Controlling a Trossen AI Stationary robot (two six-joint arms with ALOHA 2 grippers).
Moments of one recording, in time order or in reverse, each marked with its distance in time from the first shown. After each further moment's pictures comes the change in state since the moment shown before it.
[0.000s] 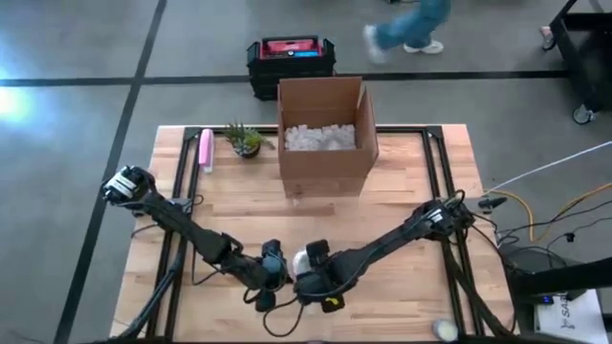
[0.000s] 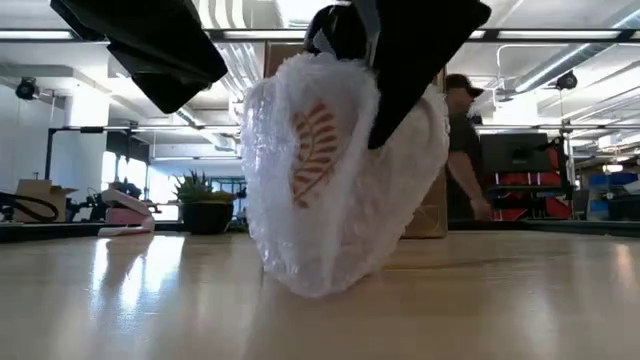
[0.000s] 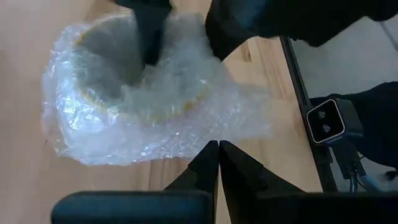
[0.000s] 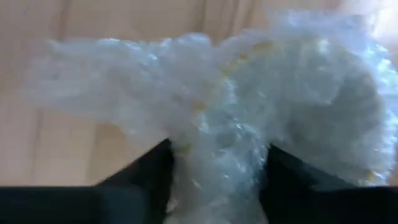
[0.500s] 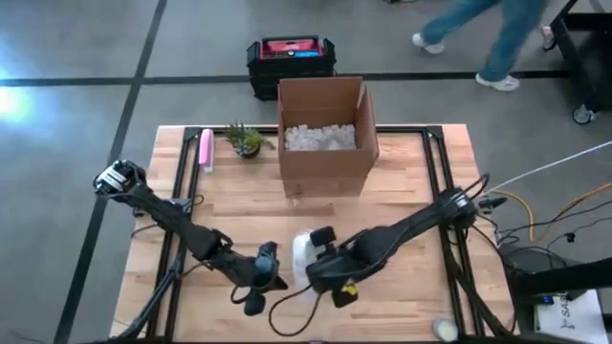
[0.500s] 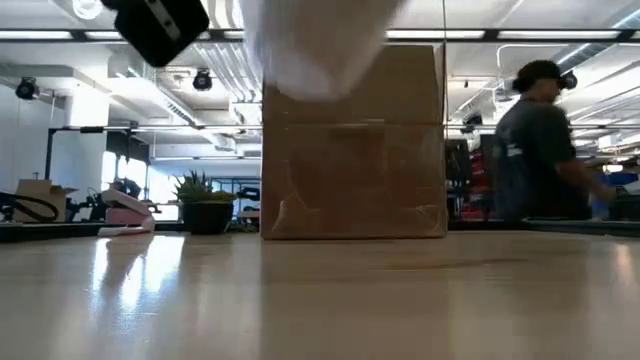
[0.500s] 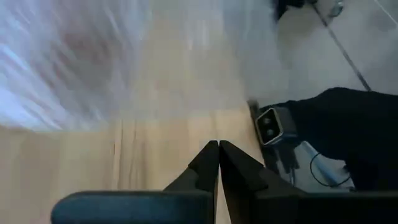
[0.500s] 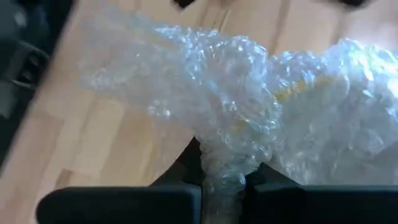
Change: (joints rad) left arm -0.023 -0.135 0.000 -0.014 0.070 0.036; right arm -0.019 -0.286 0.074 -0.062 0.038 -0.102
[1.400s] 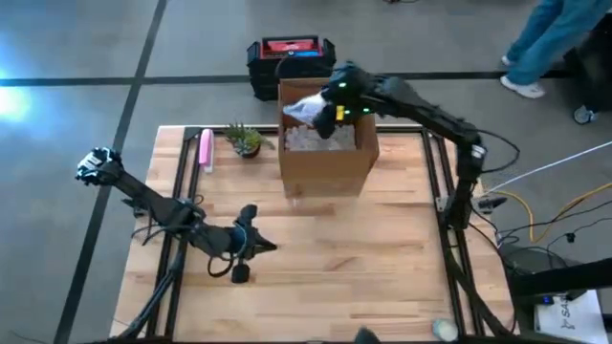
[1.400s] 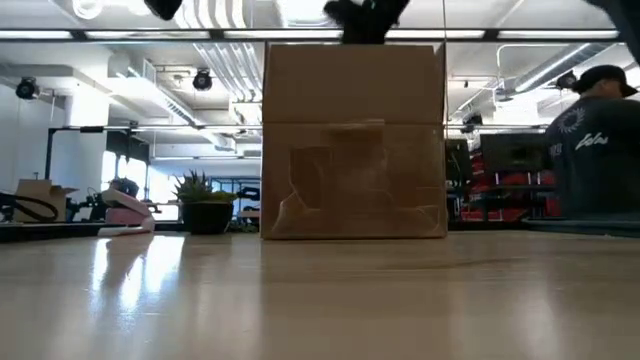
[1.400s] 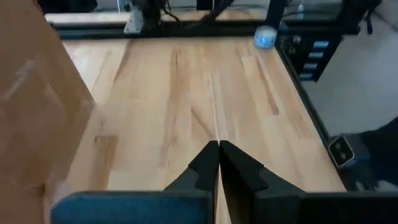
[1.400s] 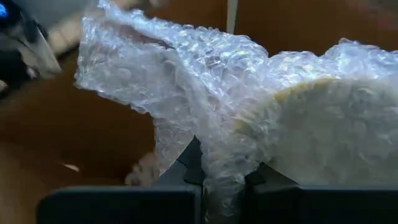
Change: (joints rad) left arm 0.054 -0.275 -0.006 -0.240 -0.238 0.221; right arm -0.929 -0.072 0.004 0.155 -0.280 0.214
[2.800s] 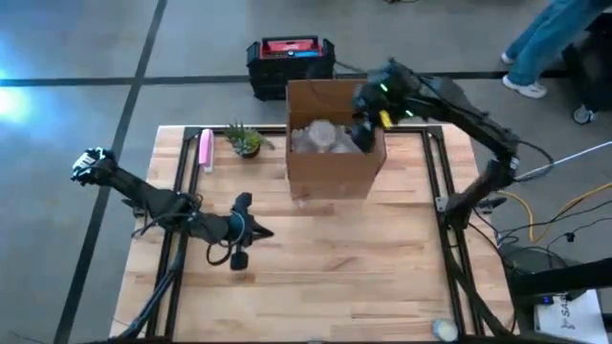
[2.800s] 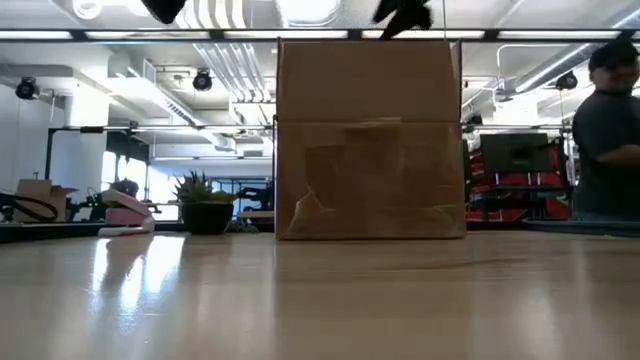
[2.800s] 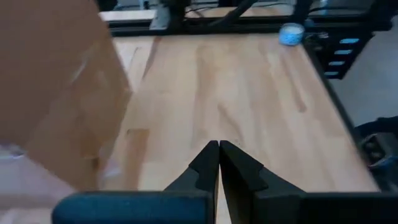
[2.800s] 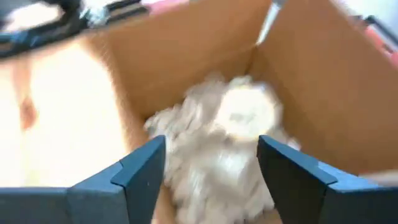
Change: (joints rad) left arm 0.103 -0.091 -0.017 -0.085 0.014 0.057; right arm 0.106 -0.423 -0.213 -0.149 -0.015 -0.224
